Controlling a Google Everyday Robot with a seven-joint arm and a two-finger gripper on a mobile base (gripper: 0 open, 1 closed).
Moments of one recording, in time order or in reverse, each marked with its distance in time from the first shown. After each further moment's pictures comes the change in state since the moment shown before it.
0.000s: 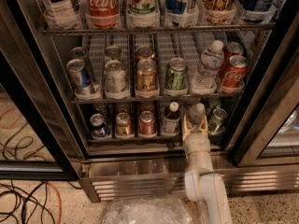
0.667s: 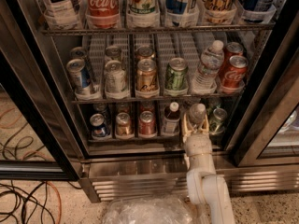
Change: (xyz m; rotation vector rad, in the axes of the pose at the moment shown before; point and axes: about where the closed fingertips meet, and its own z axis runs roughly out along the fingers) arm -0.029 0.008 -0.011 -0.052 -0.105 -0.020
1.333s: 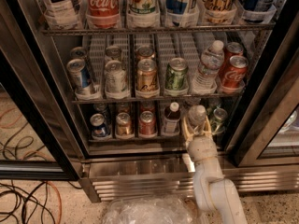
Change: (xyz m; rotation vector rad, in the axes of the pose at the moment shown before) arm -0.031 0.009 -0.017 -0.094 -0.022 -0.037
